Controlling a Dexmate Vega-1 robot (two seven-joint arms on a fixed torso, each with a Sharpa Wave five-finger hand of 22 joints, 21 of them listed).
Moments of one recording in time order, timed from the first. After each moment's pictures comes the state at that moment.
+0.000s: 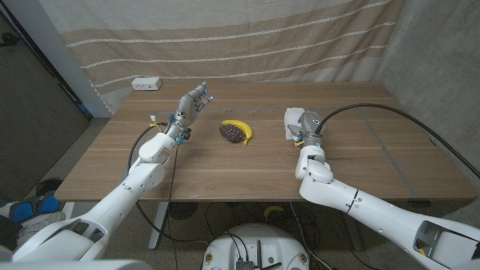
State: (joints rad) left arm 0.81 0.51 0.37 -1.23 -0.68 -0.49 -0.29; left_hand 0.06 0.09 0.66 -0.14 0.19 0.00 -0.06 0.18 0.17 -0.12 -0.05 0.19 0.17 -0.08 -0.02 0.18 0.17 0.06 0.07 0.27 0.19; right arm -0.75 -0.58 -0.95 -1.83 -0.52 -1.08 -0.50; right_hand 0.82 -0.03 0.24 -0.15 0.19 0.78 -0.04 0.33 0.22 0.42 -0.09 0.20 0.32 0.27 -0.04 0.35 0.50 0.36 0.06 0.52 0.19
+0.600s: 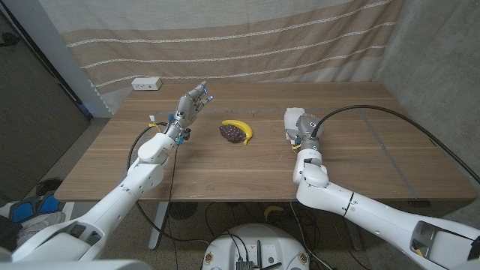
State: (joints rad) left arm 0.82 0.52 0.36 -1.26 -0.68 -0.49 -0.27; left_hand 0.06 0.09 0.66 -0.14 0.19 0.00 -0.06 0.18 0.17 -0.12 -0.05 0.19 0.17 -0.08 -0.02 0.18 0.17 0.06 0.07 0.27 0.19; right arm -0.73 -0.56 -1.00 -1.80 -0.56 -1.11 -0.49; right_hand 0.85 -0.04 0.24 -0.16 0.20 0.79 -0.05 0.34 0.22 0.42 -0.09 0.20 0.31 0.26 -0.04 0.35 0.49 0.36 0.06 0.52 0.19
